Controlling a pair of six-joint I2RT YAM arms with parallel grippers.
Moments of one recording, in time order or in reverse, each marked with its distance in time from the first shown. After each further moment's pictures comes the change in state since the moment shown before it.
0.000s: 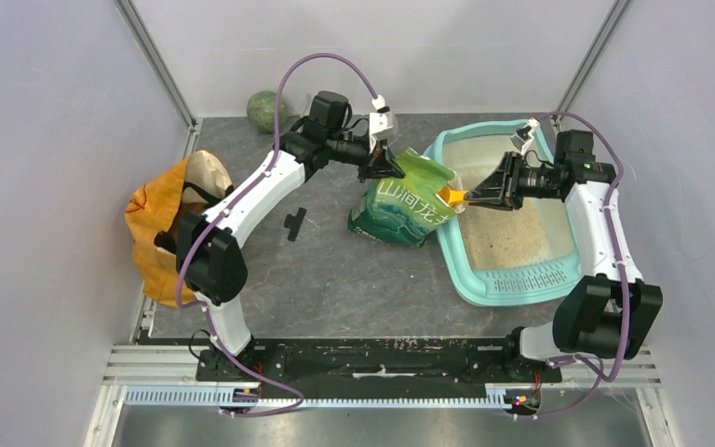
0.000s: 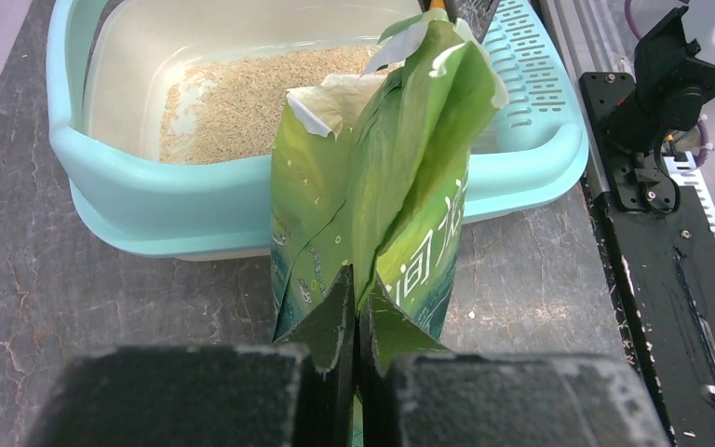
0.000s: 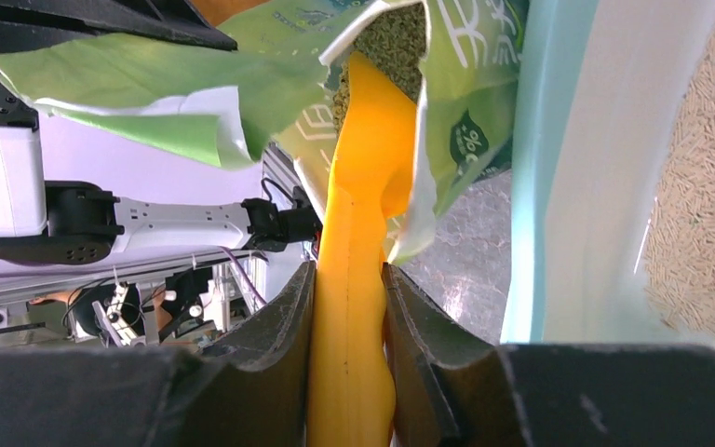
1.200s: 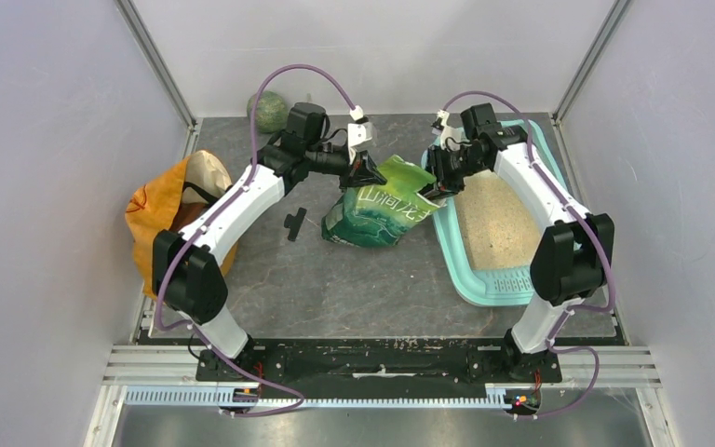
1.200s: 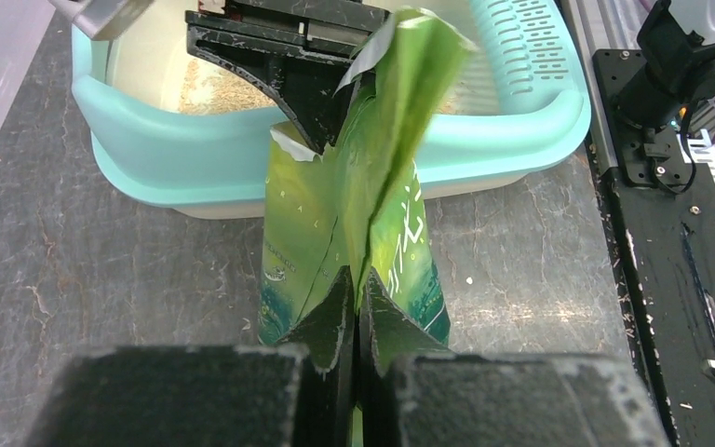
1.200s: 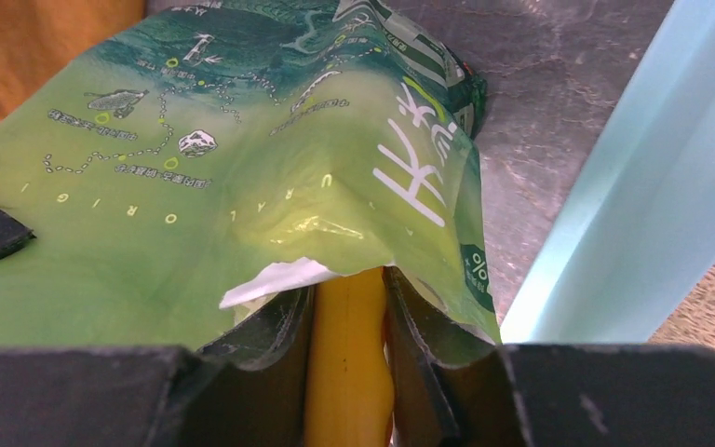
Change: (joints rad) left arm 0.052 -0.164 -0.207 0.045 -0.010 0.036; right arm 0.430 0.350 0.333 -0.048 0.447 -0.014
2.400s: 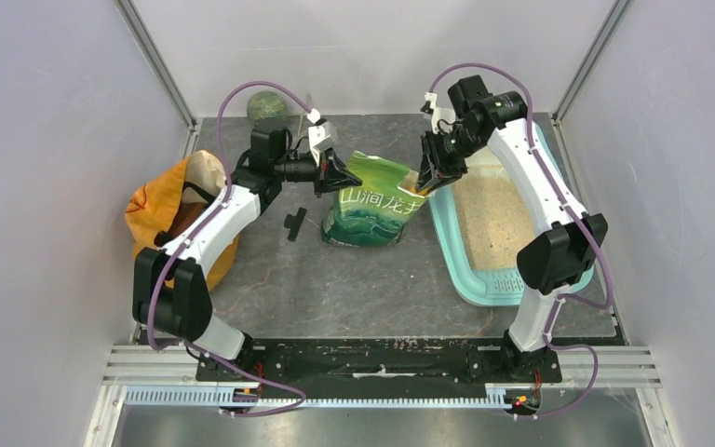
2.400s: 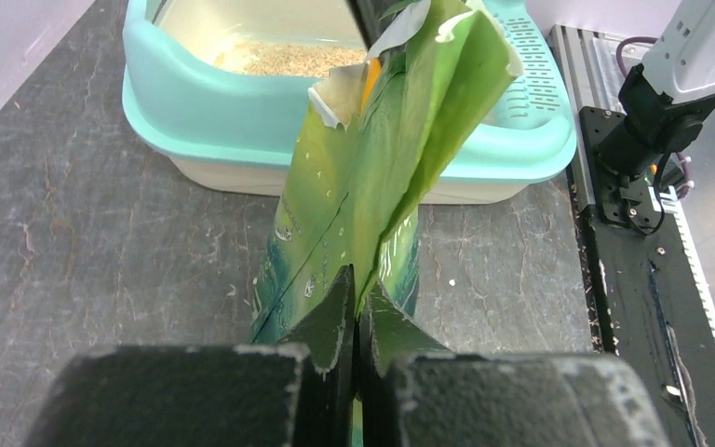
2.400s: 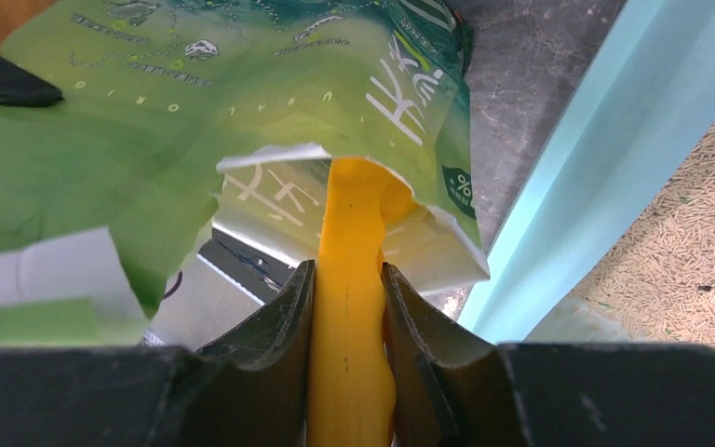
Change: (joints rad) left arm 0.167 -0.143 -0.299 0.336 0.110 -0.265; right arm 0.067 0.094 0.429 -0.398 0.166 -0.063
